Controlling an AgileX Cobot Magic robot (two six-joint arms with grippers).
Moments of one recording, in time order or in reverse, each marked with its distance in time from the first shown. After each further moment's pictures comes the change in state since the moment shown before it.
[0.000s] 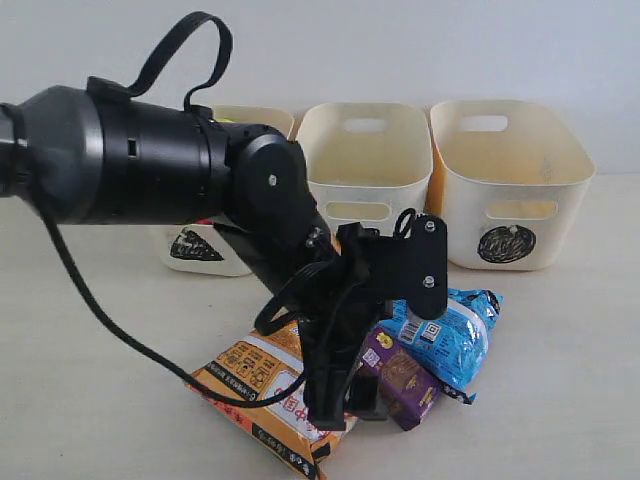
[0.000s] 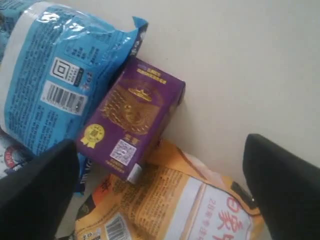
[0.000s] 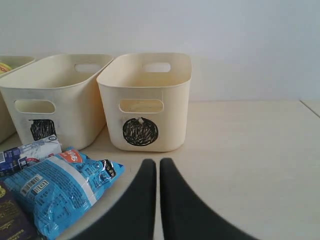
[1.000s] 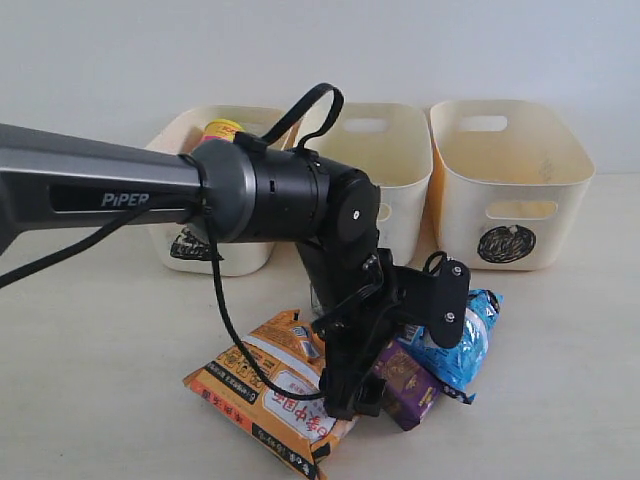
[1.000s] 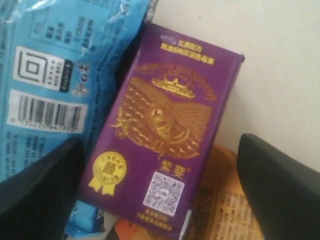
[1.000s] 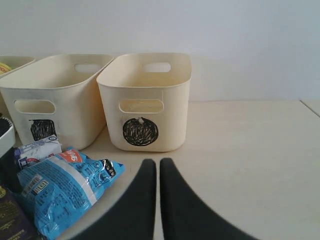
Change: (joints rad) left arm -0.002 0.283 -0.267 0.182 0.133 0.004; right arm 0.000 0.000 0.000 0.002 0.000 0.000
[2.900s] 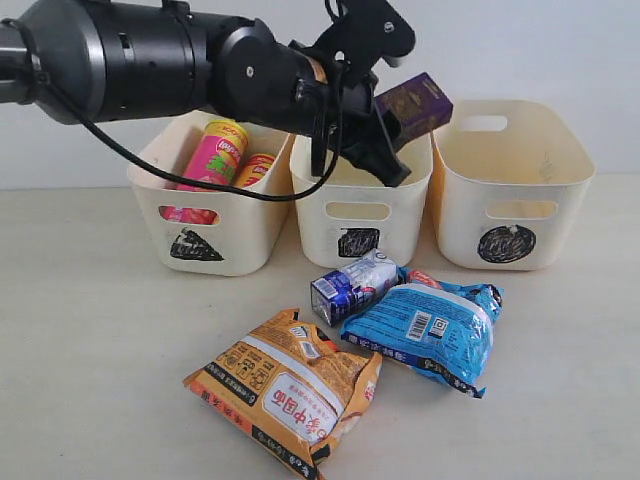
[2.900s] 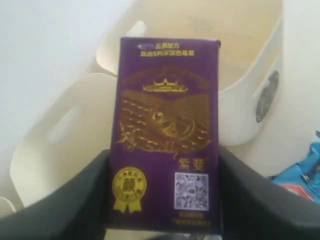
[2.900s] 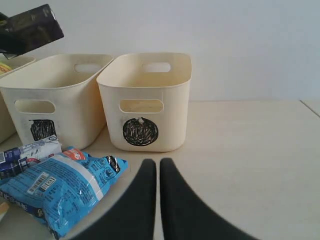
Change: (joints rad) left arm 0.151 -0.209 -0.013 0.021 -0.592 -0.598; right arm 0.000 0.000 0.000 0.000 0.000 0.000
